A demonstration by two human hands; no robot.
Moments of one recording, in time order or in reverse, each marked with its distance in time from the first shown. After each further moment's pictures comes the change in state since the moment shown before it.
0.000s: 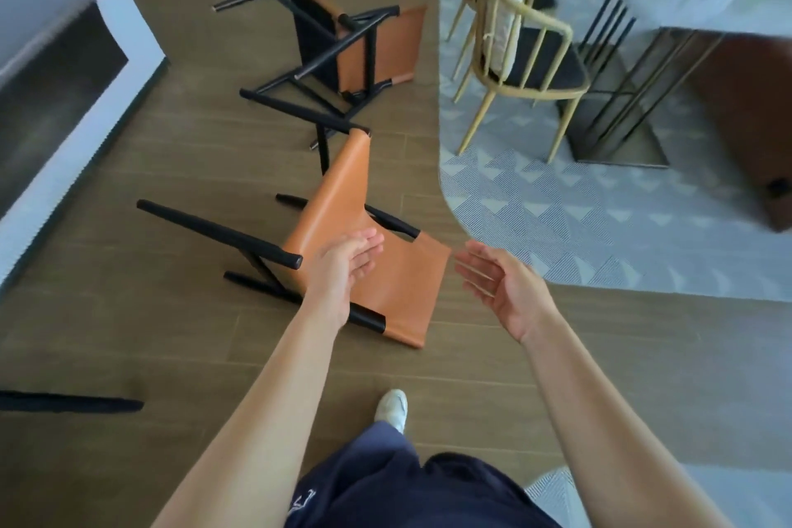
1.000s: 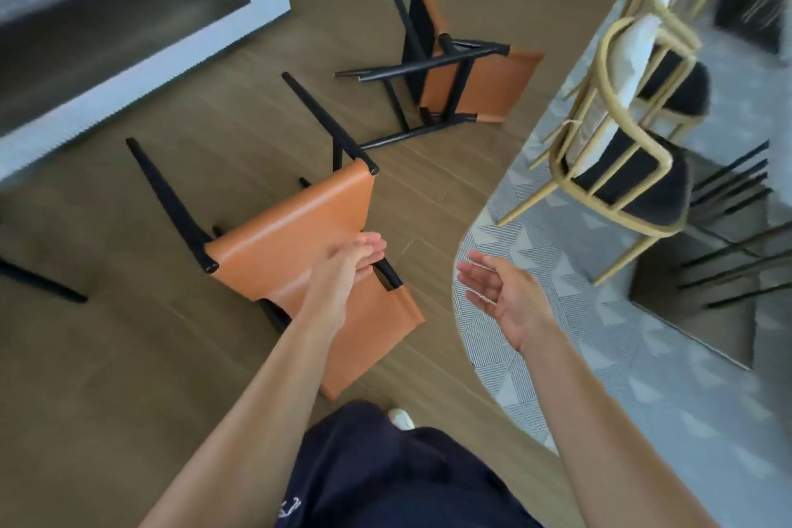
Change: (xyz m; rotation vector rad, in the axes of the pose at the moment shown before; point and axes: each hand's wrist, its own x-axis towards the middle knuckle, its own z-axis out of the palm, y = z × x) left_hand 0.174 0.023 0.260 -0.078 0.416 0.080; right_hand 0.276 -0.250 -0.088 -0.467 -0.298 0.105
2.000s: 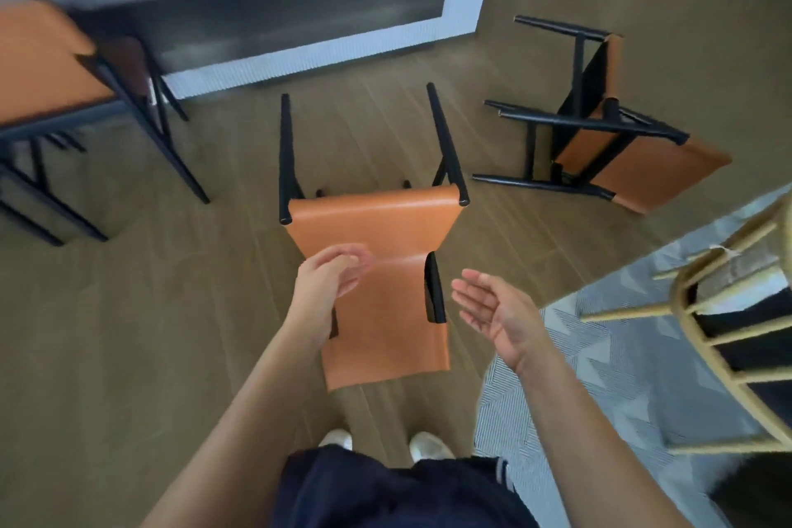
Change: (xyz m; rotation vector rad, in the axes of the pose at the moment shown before) left_hand -0.015 -0.016 0.004 -0.280 0.527 0.094; right_hand 0.090 -0.037 0.025 -0.234 -0.433 0.148
